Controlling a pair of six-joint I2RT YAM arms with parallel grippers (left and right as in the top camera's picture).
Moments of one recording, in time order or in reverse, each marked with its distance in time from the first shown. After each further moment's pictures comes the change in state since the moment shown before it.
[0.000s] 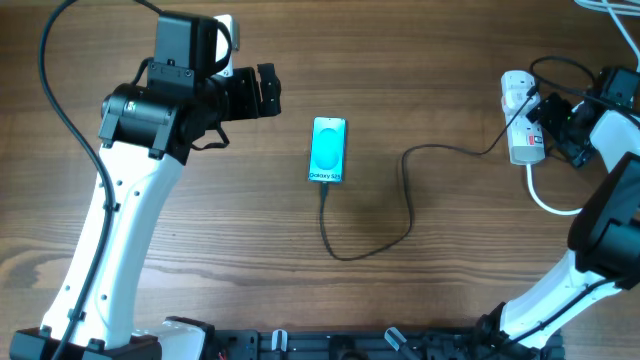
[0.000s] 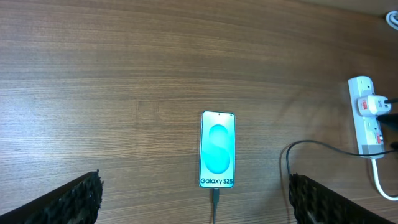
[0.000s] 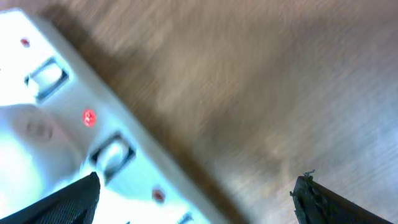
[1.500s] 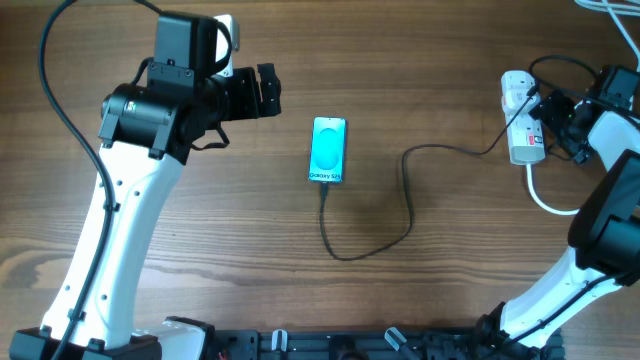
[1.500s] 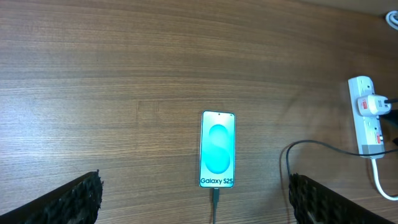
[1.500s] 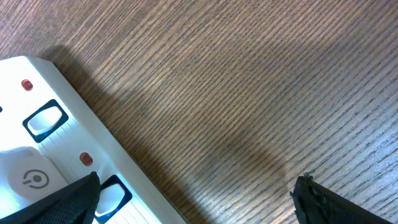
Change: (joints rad) left arm 0.000 0.000 0.000 0.000 0.000 0.000; right arm -0.003 0.037 -0.001 0.114 0.039 -0.012
